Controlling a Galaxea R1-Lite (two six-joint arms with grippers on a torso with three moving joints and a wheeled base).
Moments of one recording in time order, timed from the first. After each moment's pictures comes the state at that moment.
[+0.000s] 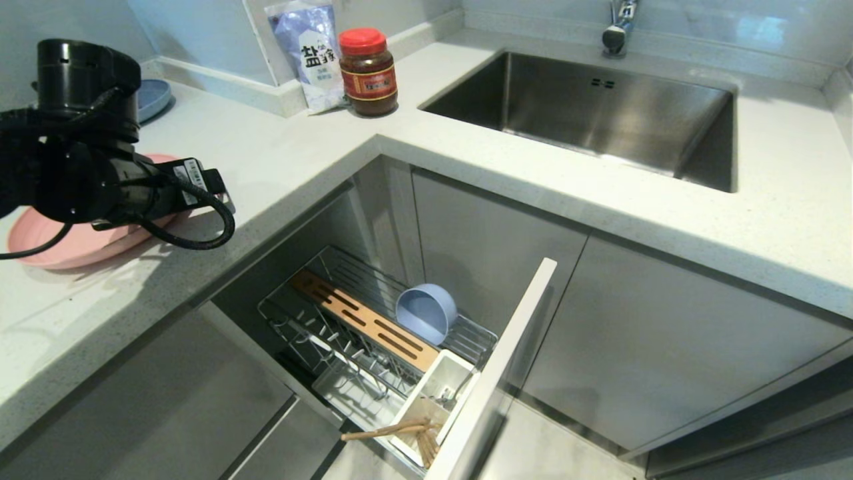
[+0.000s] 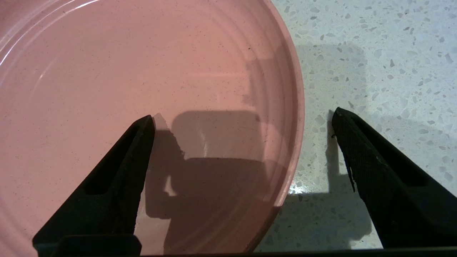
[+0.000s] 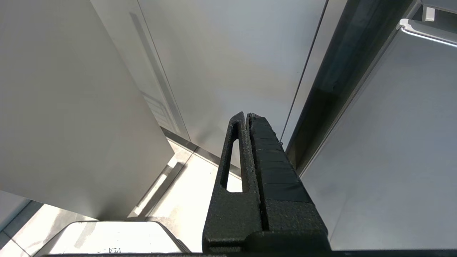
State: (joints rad) left arm -0.18 1.59 -1.40 0.19 0.60 -0.26; right arm 0.01 0.00 0.00 0.00 0.00 0.02
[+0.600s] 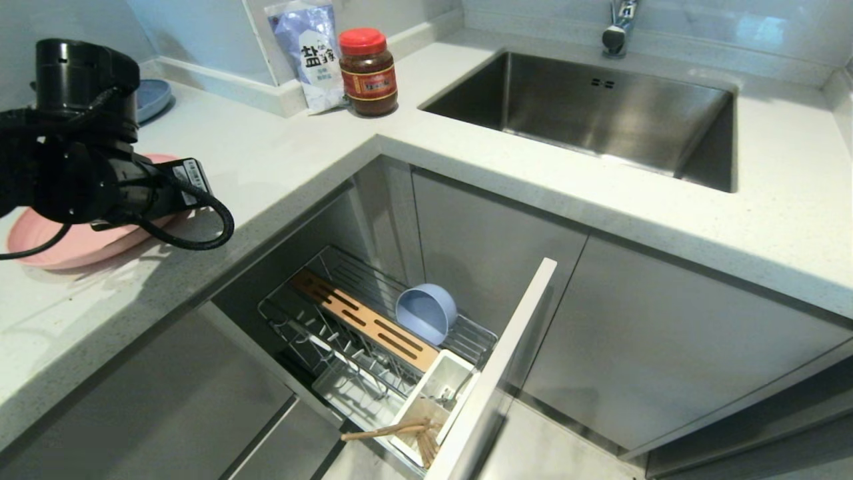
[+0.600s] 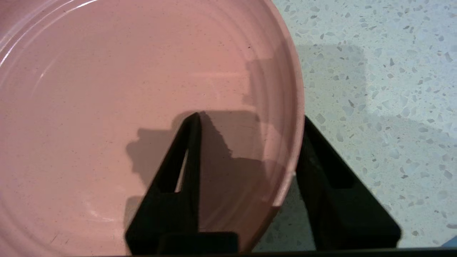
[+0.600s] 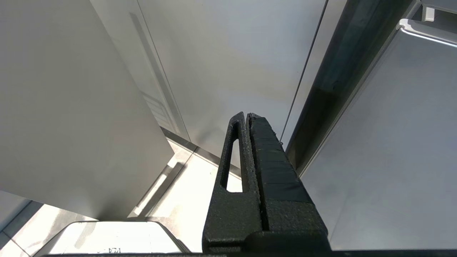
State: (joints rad) left arm -0.18 1.59 -1.39 0.19 0.60 -0.26; right arm 0.00 0.00 0.00 0.00 0.00 0.02
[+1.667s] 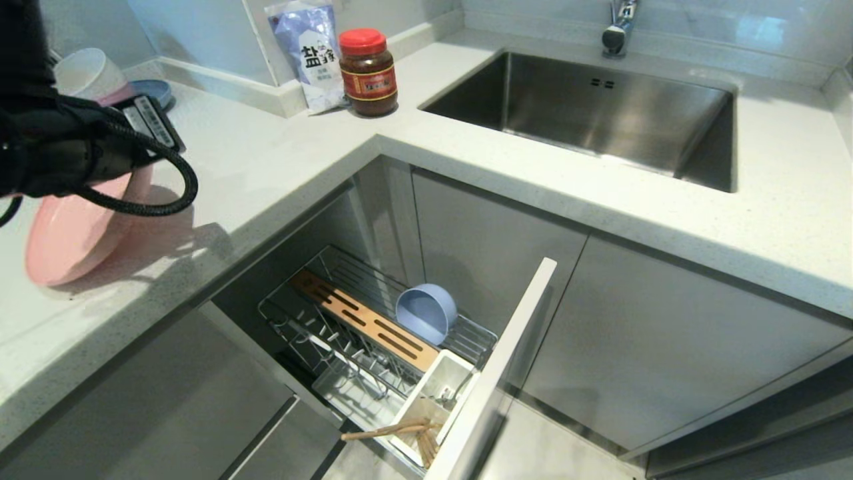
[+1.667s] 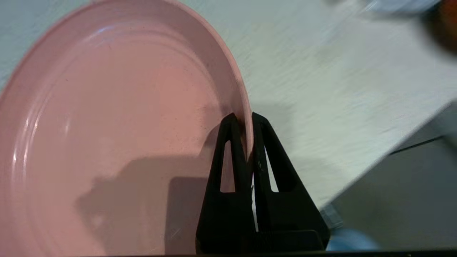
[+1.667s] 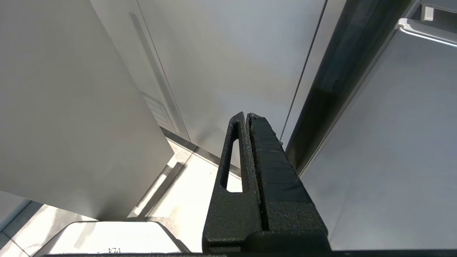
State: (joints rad) left arm -0.29 1.45 -1.40 0.11 0.60 -0.32; right arm 0.01 0.00 0.00 0.00 0.00 0.02
